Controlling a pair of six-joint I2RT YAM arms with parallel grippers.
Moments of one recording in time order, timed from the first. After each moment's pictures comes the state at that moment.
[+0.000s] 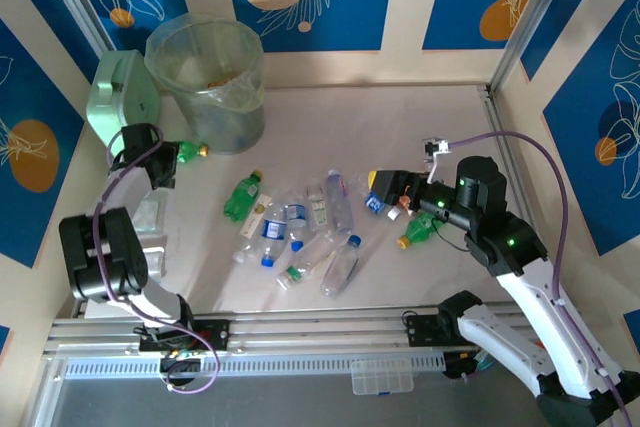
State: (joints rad) left arm 0.21 1.59 1.03 -0.28 0.11 -1.22; right arm 0.45 0.74 0.95 -0.56 -0.35 0.63
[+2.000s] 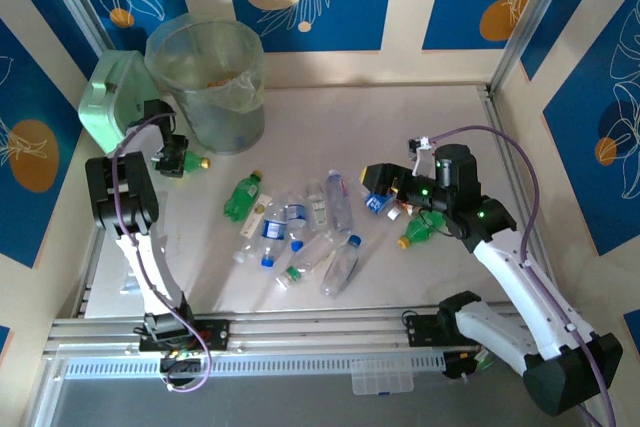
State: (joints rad) left arm 0.16 2.07 1.53 -0.67 0.00 -1.31; right arm 0.35 0.90 0.87 -0.48 -0.43 0.64
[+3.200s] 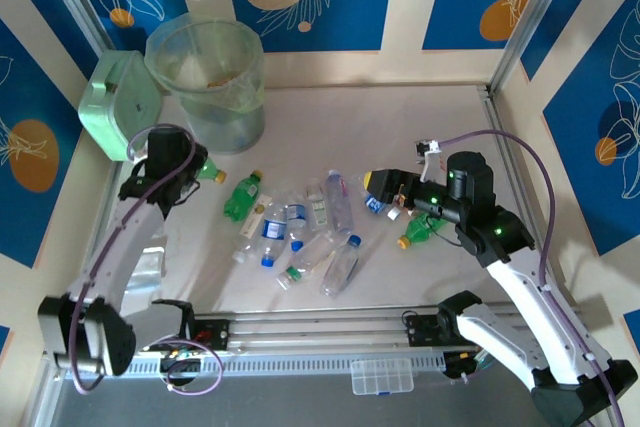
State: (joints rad) left arm -0.14 1.13 0.97 -0.50 -0.14 -1.07; right arm 0.41 0.79 0.92 -0.55 -0.42 0.64
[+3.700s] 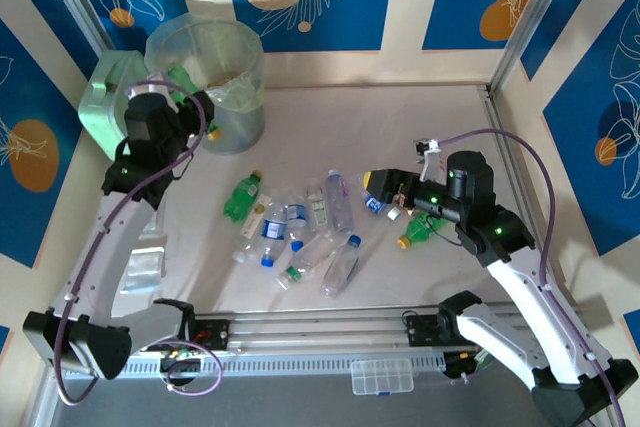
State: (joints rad) left arm -0.21 1.16 1.27 -0.37 -0.13 -0.49; right arm 0.41 0.80 0.93 -0.55 -0.42 0.64
